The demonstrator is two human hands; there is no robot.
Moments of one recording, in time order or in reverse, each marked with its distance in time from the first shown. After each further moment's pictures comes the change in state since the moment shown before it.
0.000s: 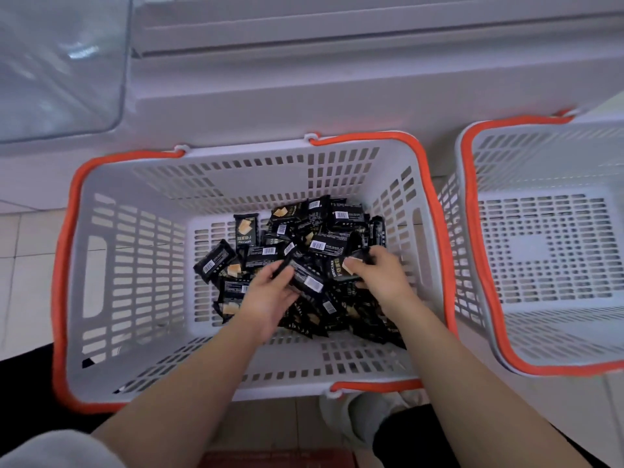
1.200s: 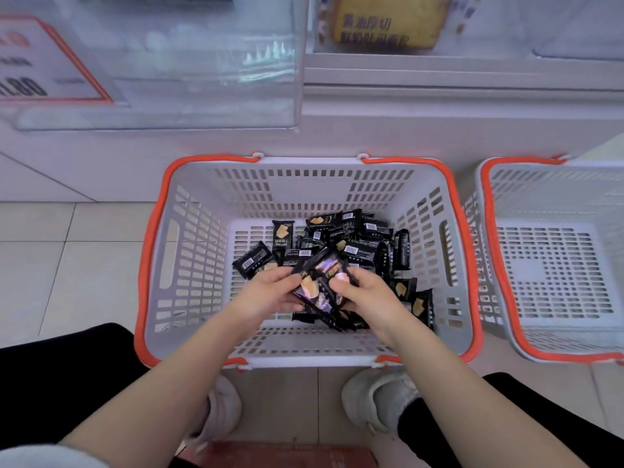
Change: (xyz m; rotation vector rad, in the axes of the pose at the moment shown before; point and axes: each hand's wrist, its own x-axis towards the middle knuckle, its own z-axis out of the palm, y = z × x) left_hand -0.077 0.051 -0.060 0.398 -0.218 0.134; right_hand -0.085 -0.022 0.072 0.141 -0.278 -0.052
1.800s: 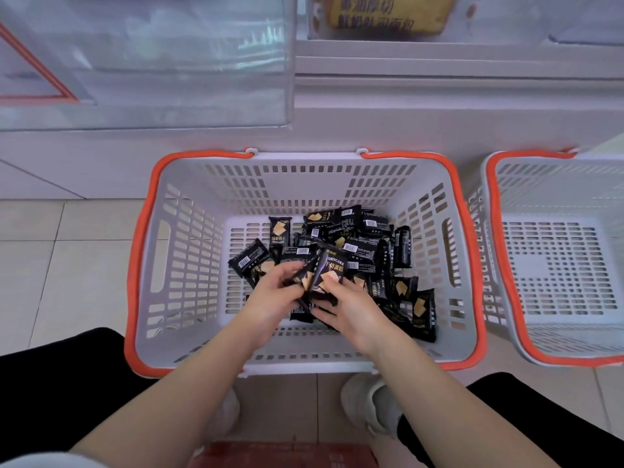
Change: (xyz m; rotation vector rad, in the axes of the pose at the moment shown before) left_hand 0.017 -0.016 0.014 -0.106 0.118 0.022; right_hand 0.009 0.007 0.023 0.430 0.008 0.226
